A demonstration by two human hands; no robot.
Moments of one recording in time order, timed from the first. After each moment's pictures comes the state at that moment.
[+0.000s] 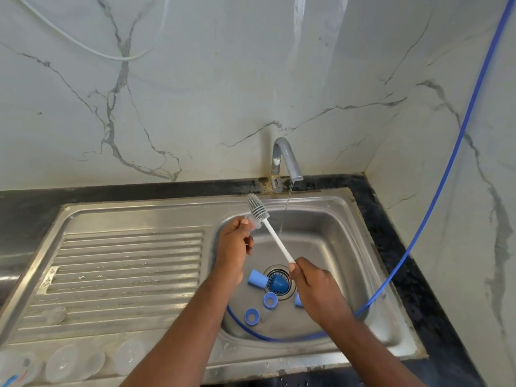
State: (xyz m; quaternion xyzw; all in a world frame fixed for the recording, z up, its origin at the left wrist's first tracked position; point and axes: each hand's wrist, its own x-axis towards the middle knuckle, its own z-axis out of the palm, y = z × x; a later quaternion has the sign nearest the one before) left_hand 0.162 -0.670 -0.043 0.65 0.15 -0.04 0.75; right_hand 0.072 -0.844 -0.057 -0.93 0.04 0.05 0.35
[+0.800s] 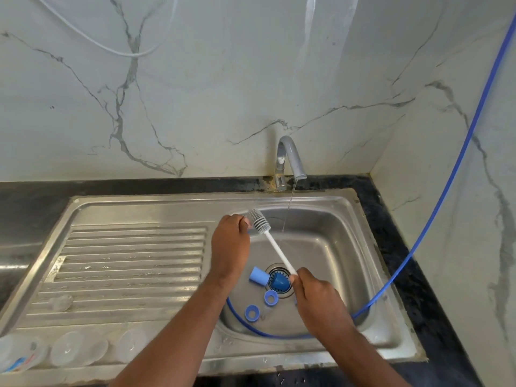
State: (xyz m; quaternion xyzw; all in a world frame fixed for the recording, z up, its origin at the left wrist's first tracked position) left_hand 0.167 -0.658 -0.047 0.90 0.07 0.11 0.41; right_hand 0.051 -0.839 -0.059 -0.96 0.03 0.08 0.26
